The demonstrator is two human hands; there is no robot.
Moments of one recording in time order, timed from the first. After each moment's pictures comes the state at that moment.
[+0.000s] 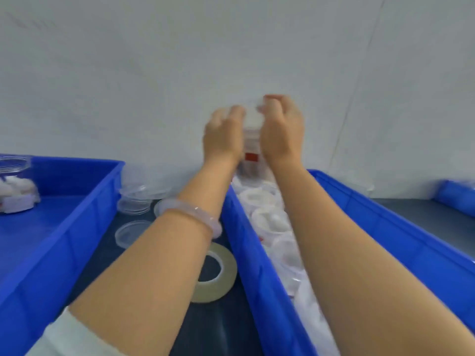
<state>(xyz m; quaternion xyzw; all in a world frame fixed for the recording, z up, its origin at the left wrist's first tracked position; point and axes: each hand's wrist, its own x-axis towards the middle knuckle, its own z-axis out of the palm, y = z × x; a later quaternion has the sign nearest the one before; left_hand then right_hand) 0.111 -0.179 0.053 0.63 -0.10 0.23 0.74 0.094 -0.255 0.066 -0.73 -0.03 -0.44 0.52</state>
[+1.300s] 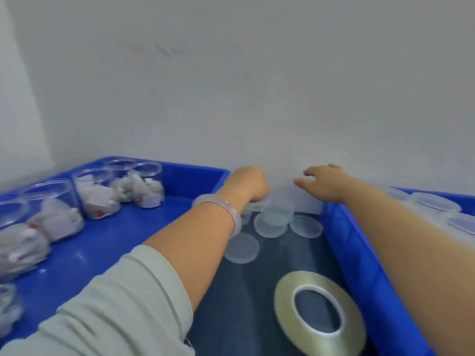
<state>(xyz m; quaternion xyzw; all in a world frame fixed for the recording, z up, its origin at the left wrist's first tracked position) 0.213 -0.023 -0.018 0.98 -0.02 0.09 0.20 0.229 -0.199 -0.001 -0.99 -0.08 -0.05 0.08</state>
